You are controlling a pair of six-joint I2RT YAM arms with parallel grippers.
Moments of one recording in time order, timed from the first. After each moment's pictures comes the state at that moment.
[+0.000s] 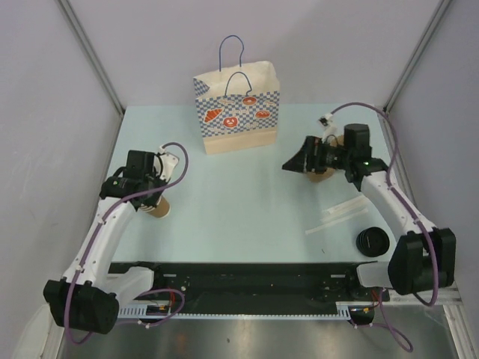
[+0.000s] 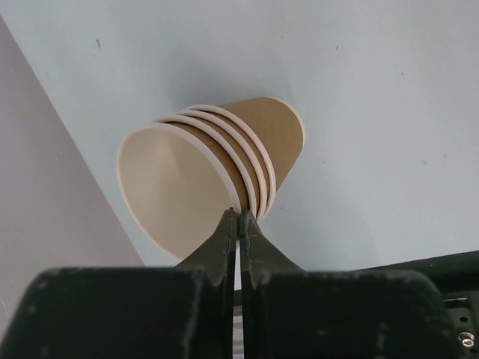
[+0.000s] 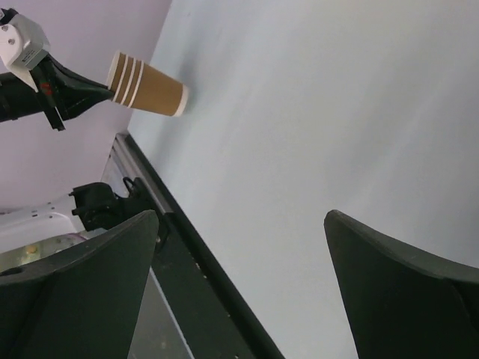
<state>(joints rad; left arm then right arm) -0.14 1.05 1.00 -0.94 -0.13 0.40 0.15 1.30 1.03 -0.28 -0.84 0.37</state>
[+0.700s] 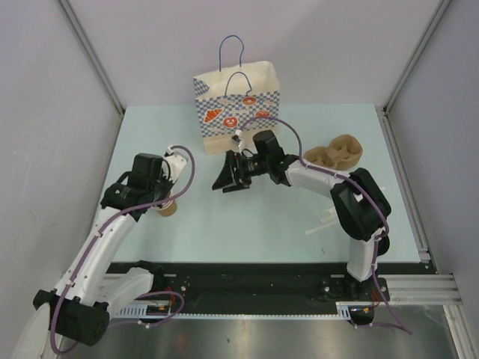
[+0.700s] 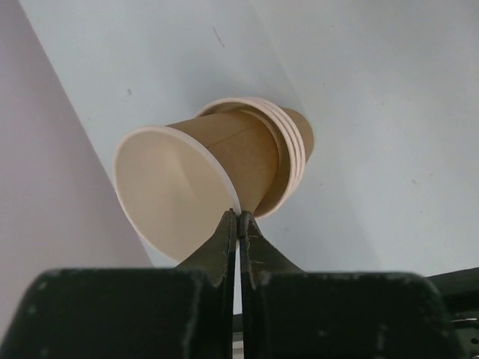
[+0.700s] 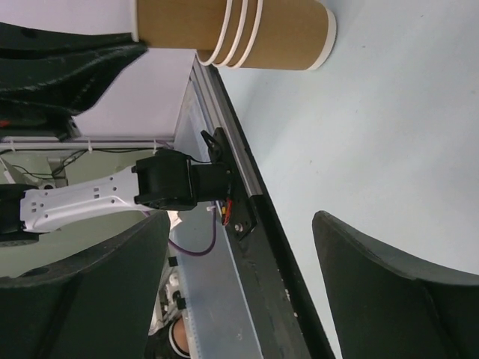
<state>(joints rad) -0.29 0.96 0.97 -0.88 -0.20 0.38 0.68 1.91 1.31 0.09 -0.88 0.78</state>
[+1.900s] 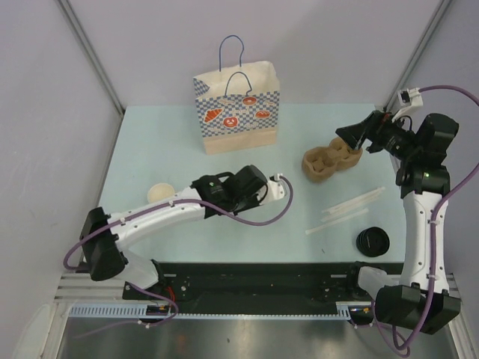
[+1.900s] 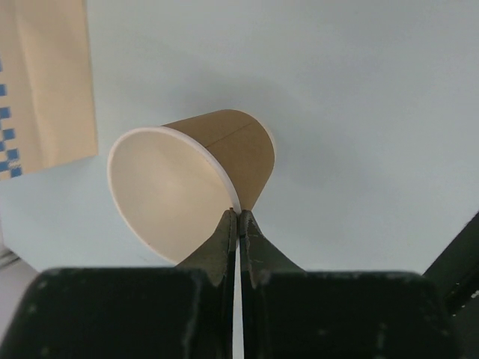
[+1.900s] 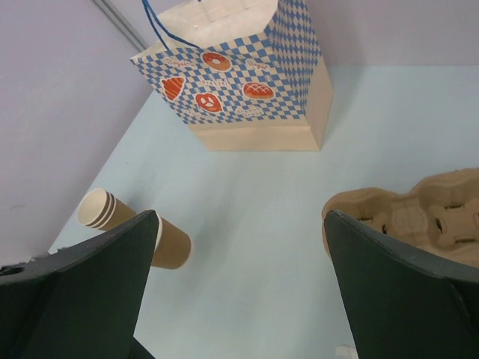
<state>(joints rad) -1.03 1.45 1.30 -0.79 -0.29 0.39 -0.23 1.07 1.25 -0.35 -0.82 0.30</state>
